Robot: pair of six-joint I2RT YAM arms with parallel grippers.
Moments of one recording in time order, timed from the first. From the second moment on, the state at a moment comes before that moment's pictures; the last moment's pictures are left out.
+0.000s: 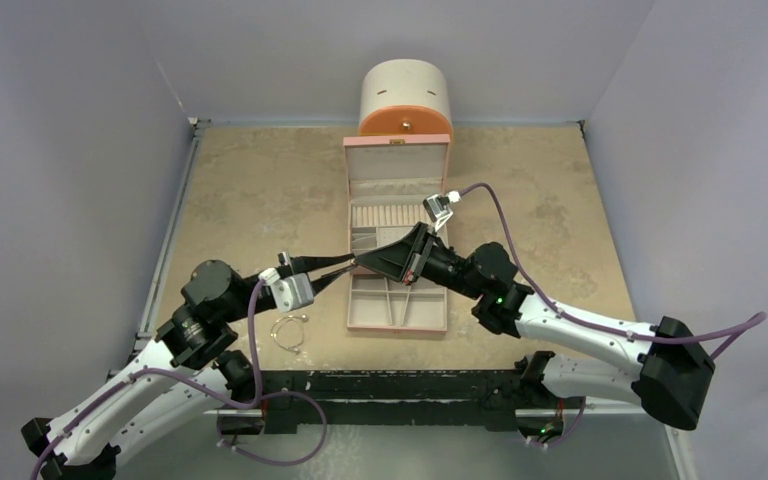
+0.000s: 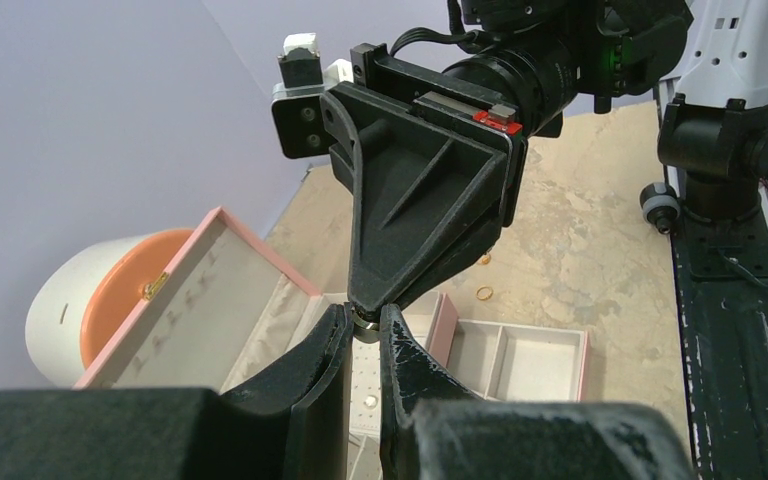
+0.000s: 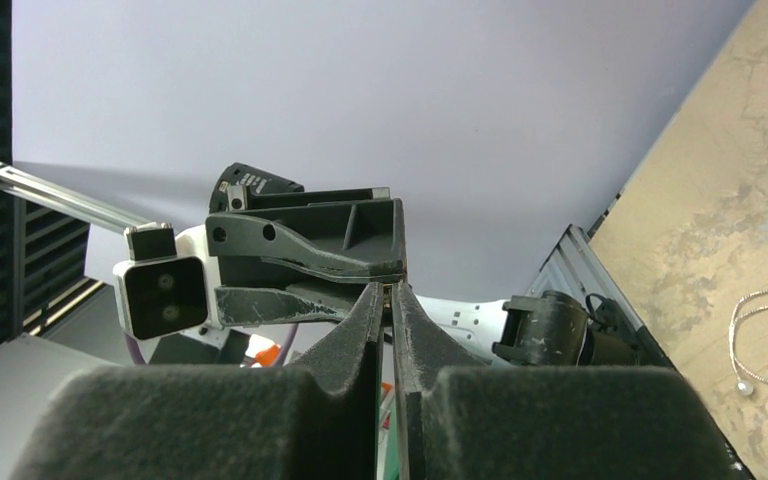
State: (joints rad) left arm -0.81 0.55 0.67 0.01 0.42 0.39; right arm 0.96 1.10 0.62 0.72 -0.23 1.31
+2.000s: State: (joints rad) left arm -0.81 0.62 0.75 -0.03 0.56 -0.56; right arm 0.96 0.92 0.63 0.51 -0.47 0.68
